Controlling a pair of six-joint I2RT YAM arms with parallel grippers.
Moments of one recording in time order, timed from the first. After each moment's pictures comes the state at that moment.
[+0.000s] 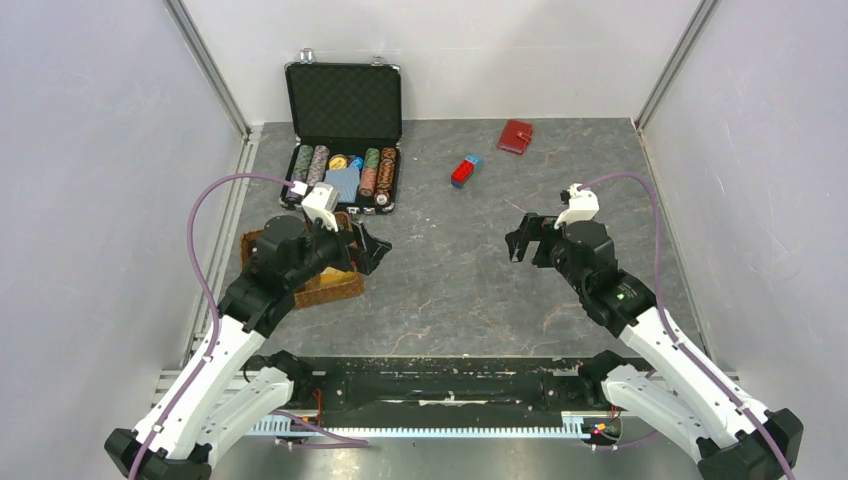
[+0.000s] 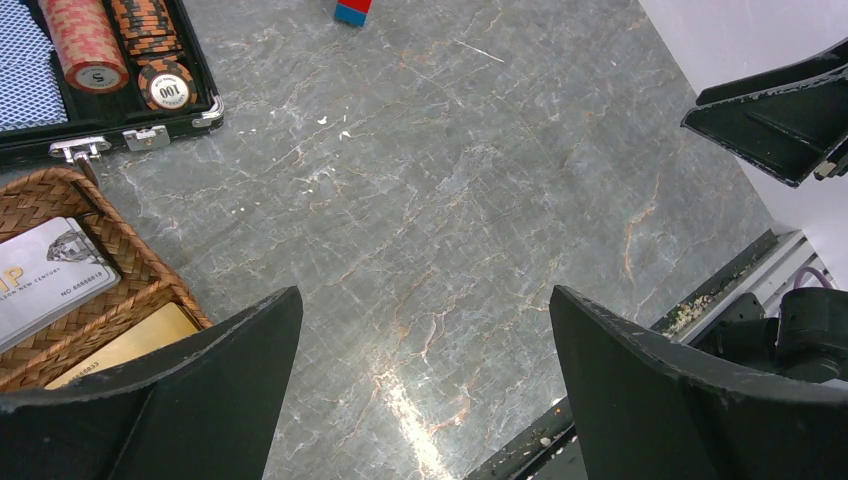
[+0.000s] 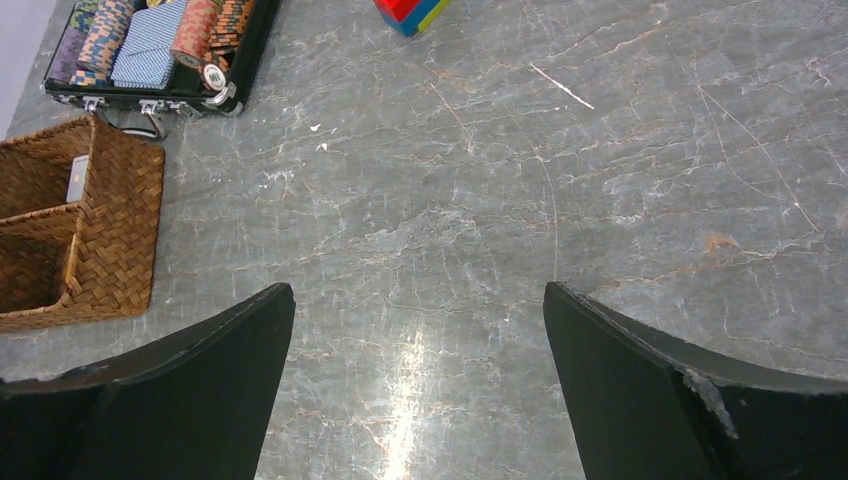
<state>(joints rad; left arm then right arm) -0.46 0.74 0.80 -0.39 0.20 -0.33 0.52 0.79 0.69 -0.29 0.21 0.42</state>
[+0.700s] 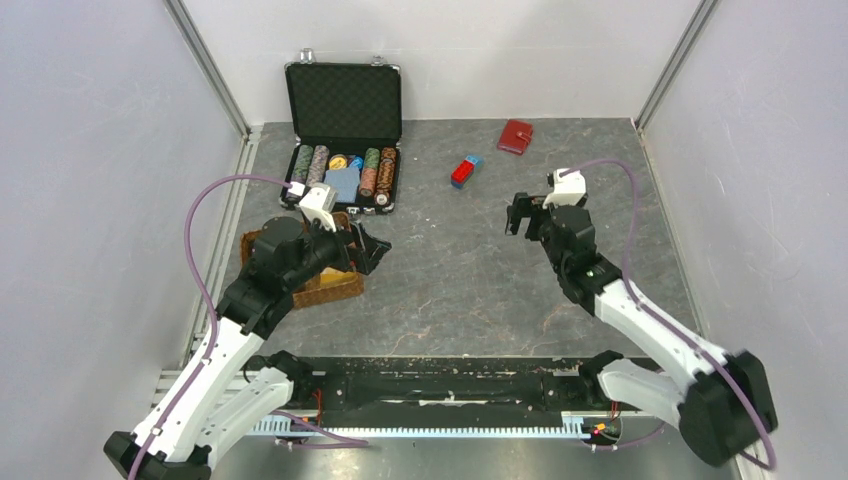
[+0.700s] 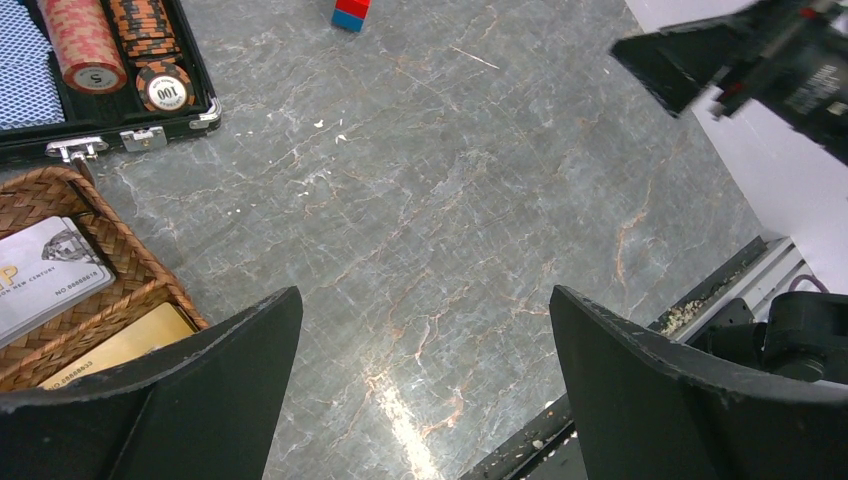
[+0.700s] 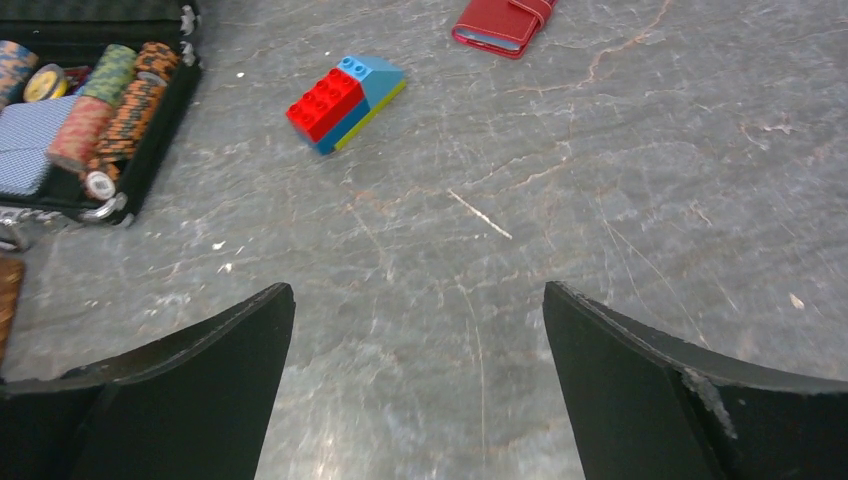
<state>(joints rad) -0.46 0.73 0.80 -0.39 0.19 -0.35 0.45 1.06 0.63 0.17 0.33 0.21</state>
